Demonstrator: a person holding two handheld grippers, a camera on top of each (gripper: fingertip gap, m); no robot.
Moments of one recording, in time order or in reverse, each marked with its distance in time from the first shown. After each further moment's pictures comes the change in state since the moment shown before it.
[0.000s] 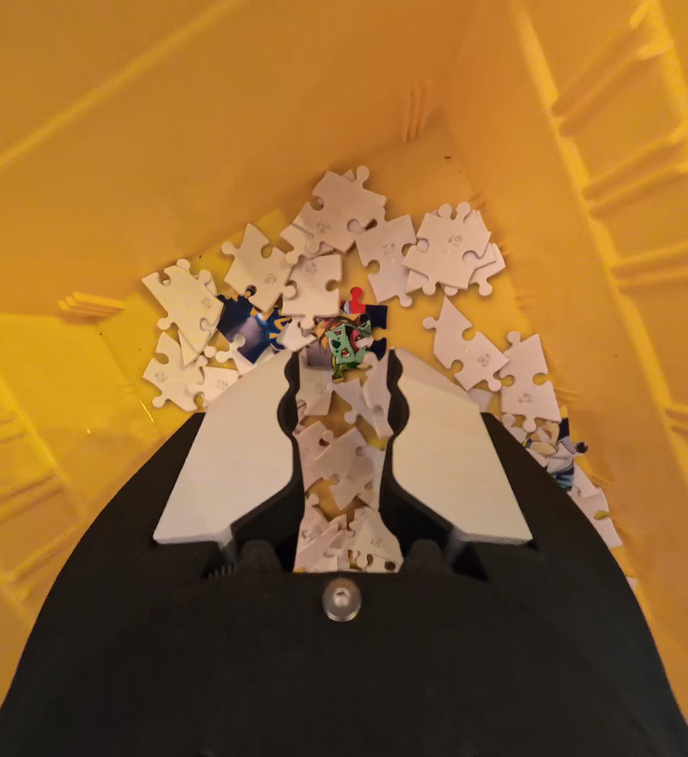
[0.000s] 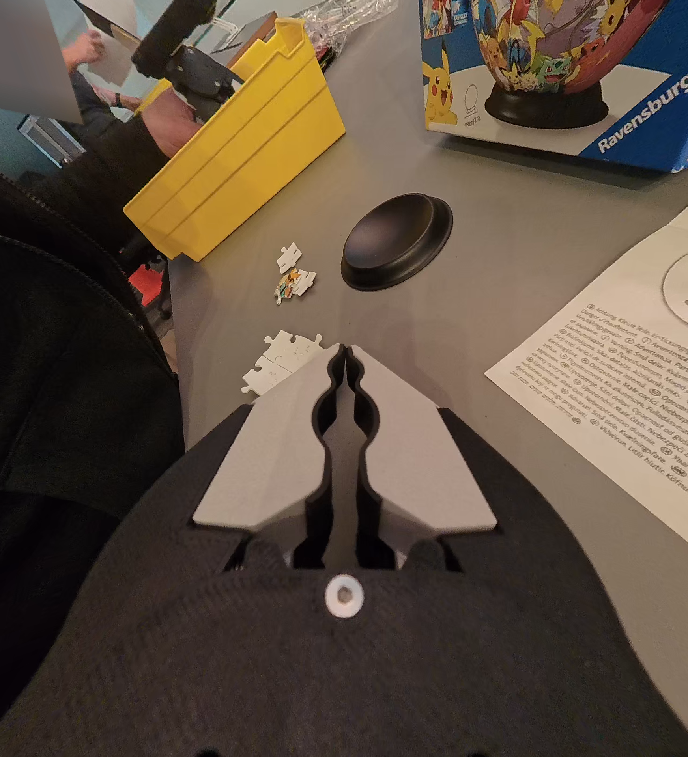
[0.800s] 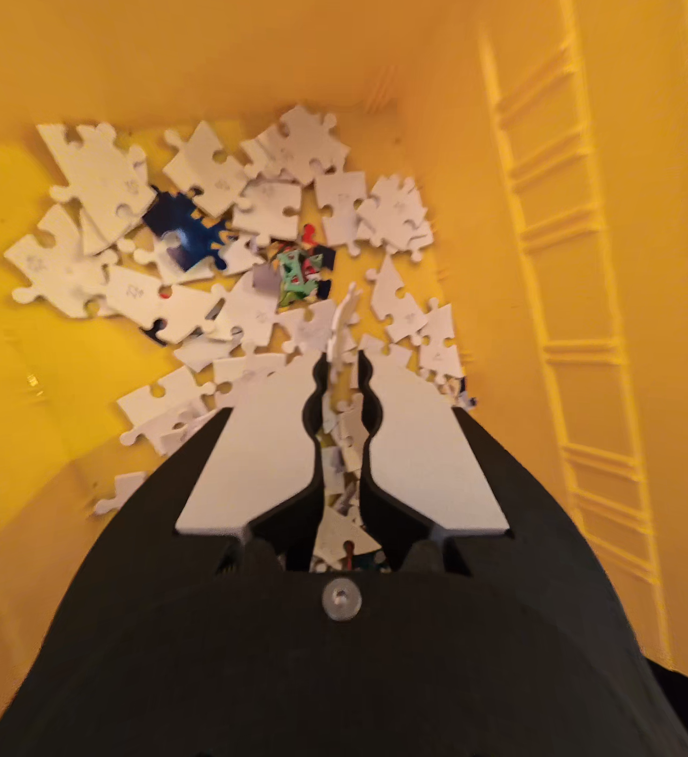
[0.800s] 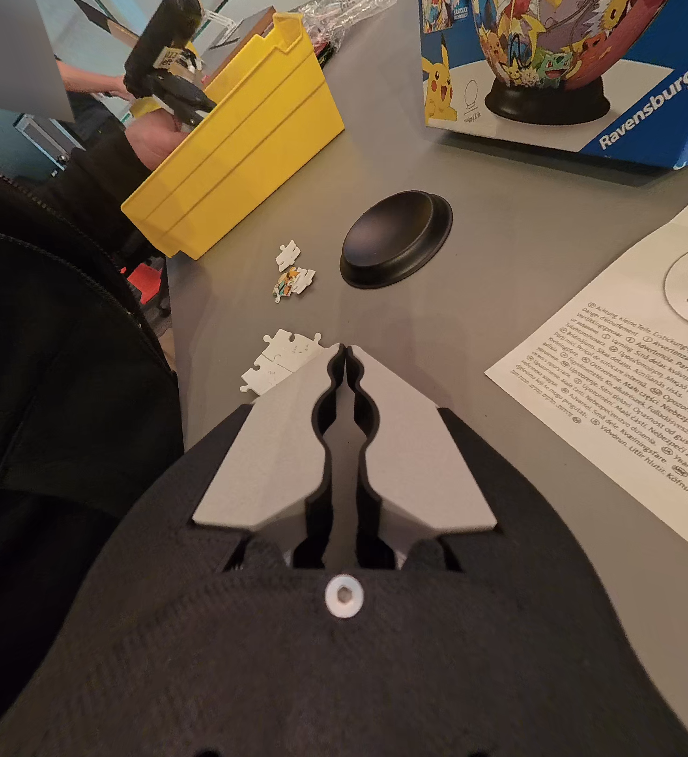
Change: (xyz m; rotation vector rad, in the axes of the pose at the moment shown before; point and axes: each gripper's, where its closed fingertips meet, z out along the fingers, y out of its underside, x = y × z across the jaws) left arm 0.028 0.020 -0.018 0.107 0.285 -0.310; right arm 0.000 0.001 0.001 -0.007 0.002 0.001
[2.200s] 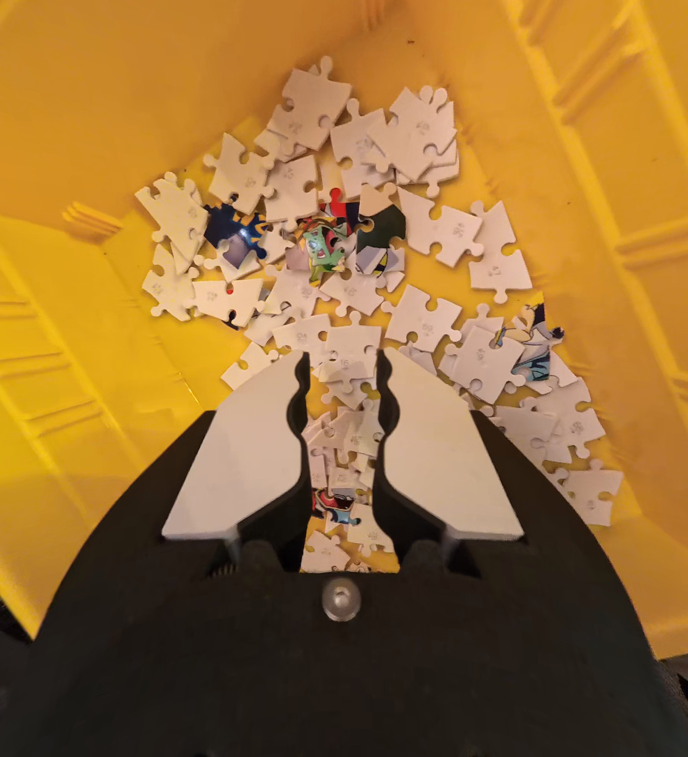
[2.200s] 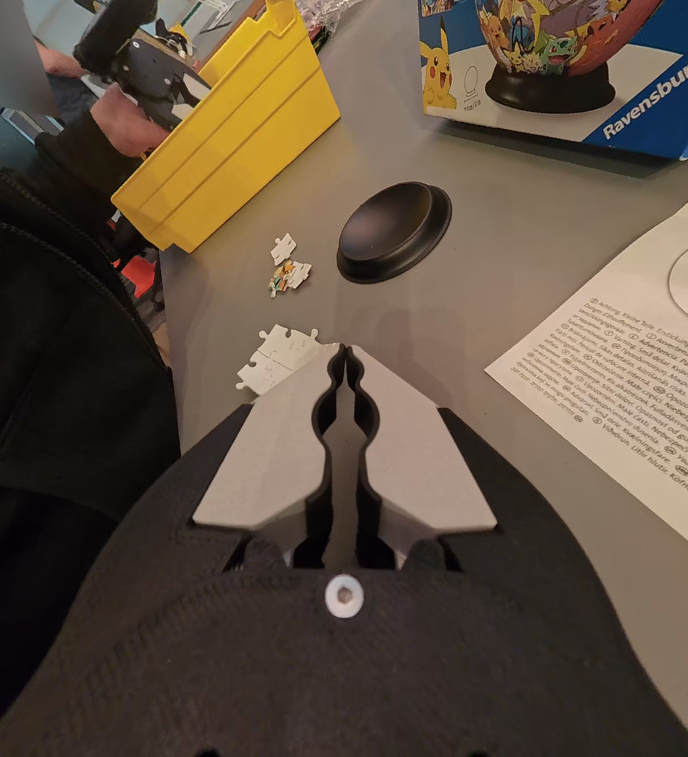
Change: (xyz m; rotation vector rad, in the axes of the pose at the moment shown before) left arm -0.016 0.008 -0.021 -0.140 -0.343 0.379; right arm 0.001 0.003 0.002 -0.022 0.011 0.000
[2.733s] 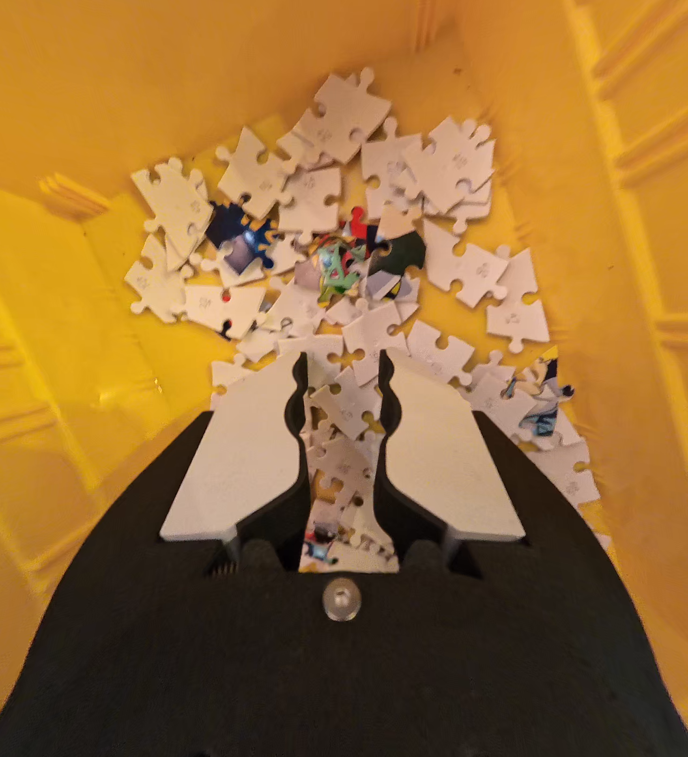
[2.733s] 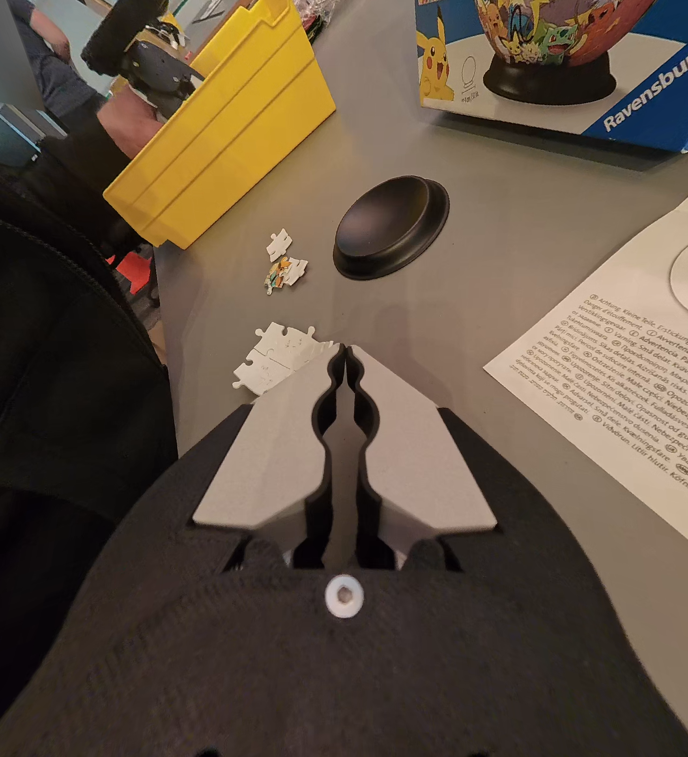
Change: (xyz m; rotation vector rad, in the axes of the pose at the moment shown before) left arm -0.002 -0.005 0.018 0.019 0.004 -0.149; right arm 0.001 0.002 0.002 -0.014 0.009 0.004
